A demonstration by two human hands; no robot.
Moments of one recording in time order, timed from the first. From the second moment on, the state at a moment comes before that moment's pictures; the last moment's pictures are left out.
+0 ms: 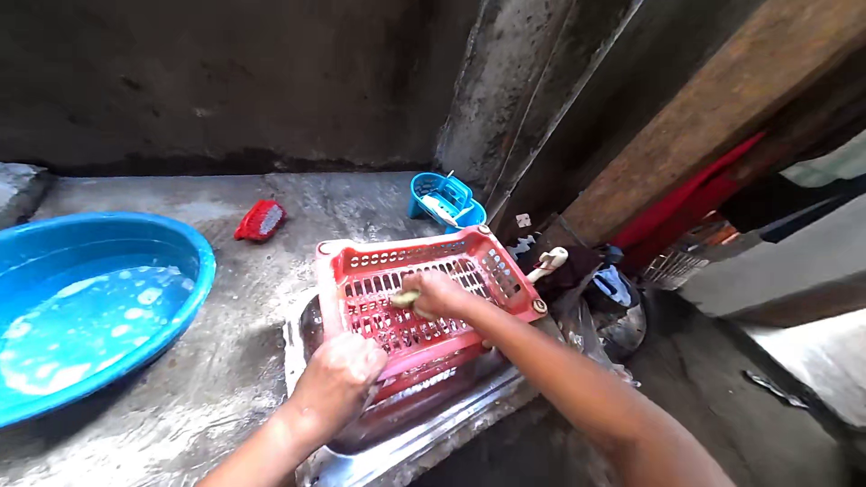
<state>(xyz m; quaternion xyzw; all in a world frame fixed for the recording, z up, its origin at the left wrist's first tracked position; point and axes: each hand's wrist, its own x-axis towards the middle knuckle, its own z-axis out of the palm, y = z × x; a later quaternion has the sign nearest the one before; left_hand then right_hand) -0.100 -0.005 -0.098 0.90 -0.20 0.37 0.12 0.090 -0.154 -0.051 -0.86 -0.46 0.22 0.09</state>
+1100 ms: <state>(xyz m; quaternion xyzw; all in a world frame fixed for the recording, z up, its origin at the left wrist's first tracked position) -0.059 -0.106 -0.021 0.97 -0.04 -0.17 0.15 0.123 -0.235 -0.019 -0.83 -0.35 0.43 -0.11</state>
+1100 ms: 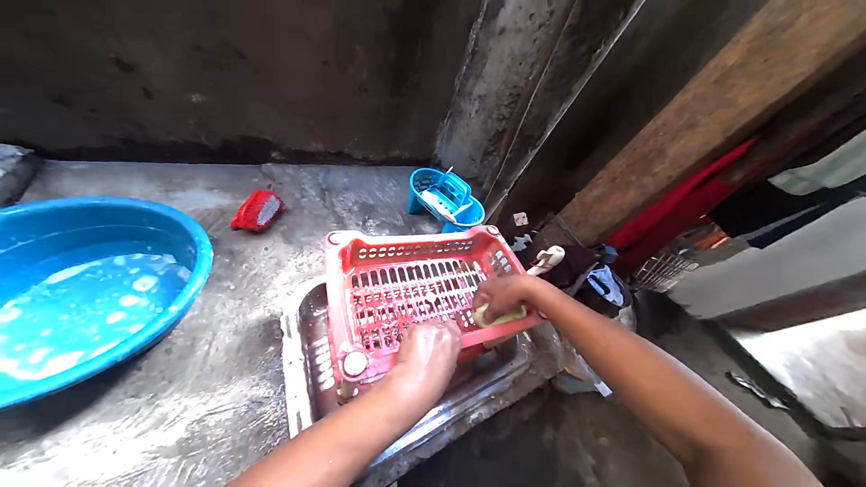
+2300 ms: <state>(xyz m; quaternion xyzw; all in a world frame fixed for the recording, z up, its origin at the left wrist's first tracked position) -0.092 -0.023 -0.116 0.82 -0.21 0.51 0.12 0.056 -0.069 -0.054 -0.81 -0.52 0.22 0.13</state>
